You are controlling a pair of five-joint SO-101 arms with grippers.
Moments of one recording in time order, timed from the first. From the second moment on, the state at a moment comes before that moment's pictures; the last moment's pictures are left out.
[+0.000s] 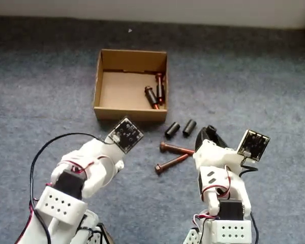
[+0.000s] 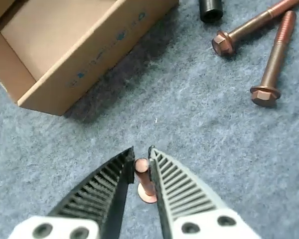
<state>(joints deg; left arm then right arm) 14.6 -66.7 69.8 61.1 -18.7 -4.3 -98.8 93.0 38.9 -21.0</state>
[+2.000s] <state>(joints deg) 12.4 -51.7 69.4 39.6 -4.1 -4.3 -98.8 93.0 38.9 -18.9</state>
